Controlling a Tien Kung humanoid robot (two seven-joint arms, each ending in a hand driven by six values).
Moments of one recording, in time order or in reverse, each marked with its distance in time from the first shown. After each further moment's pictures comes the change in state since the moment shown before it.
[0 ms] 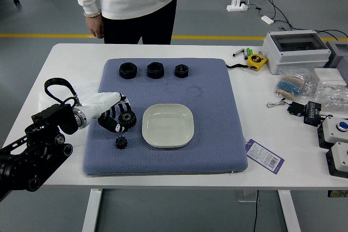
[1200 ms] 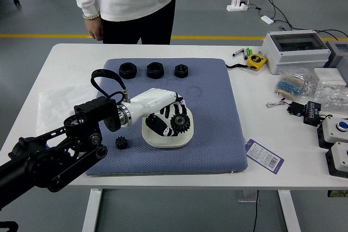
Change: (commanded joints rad) left arm -0.137 -0.073 0.250 -0.163 -0.137 0.012 0.006; right arm 0.008 0.000 0.004 0.002 -0.009 -0.004 -0.006
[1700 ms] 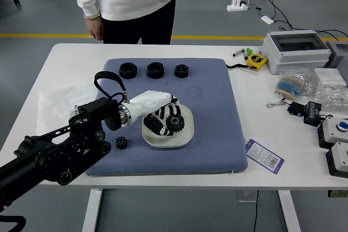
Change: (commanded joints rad) left arm -0.031 -0.037 0.014 0.150 0.009 0.013 -0.018; right arm 0.008 -0.002 0.007 0.002 -0.015 -0.003 -0.005
